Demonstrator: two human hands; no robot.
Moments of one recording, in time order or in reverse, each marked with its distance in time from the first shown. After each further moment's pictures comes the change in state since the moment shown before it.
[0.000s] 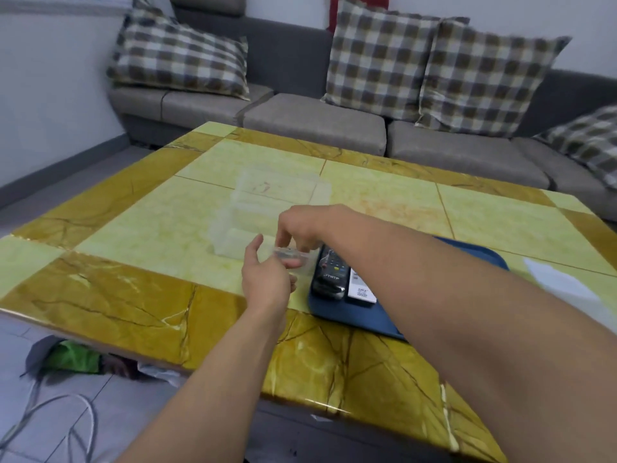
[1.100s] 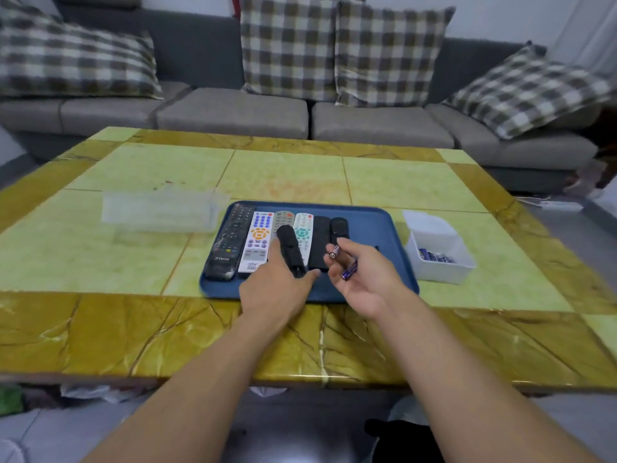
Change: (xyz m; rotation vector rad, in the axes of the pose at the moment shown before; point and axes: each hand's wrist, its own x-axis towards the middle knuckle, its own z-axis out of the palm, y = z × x) left_hand -0.100 -0.062 0.107 1.236 -0.264 0.515; right_hand -0.244 0.062 0.136 2.498 0.842 0.603
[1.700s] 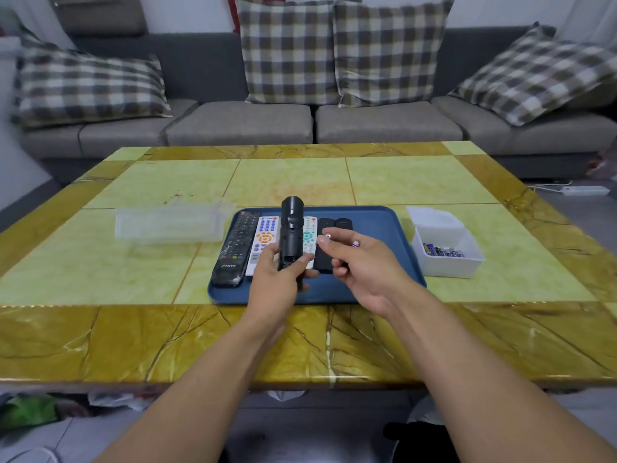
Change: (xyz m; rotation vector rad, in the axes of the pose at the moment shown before) left_hand -0.012 0.005 -0.011 -1.097 -0.129 -0.074; right_hand -0.013 -0.008 0.003 -0.319 -0.166 -0.208
